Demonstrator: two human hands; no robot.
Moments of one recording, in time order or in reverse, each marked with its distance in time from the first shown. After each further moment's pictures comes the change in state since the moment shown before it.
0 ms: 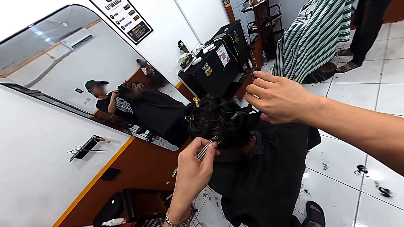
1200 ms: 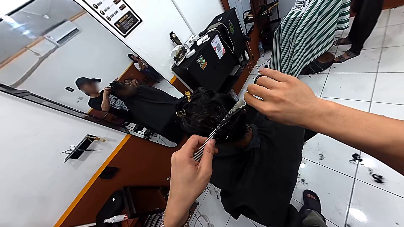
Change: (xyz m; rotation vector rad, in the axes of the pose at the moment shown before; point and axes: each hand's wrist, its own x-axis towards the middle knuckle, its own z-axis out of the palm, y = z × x) left_hand -0.007 0.019 0.001 0.053 0.009 0.091; right_hand -0.018 -0.031 -0.006 -0.088 0.148 0.096
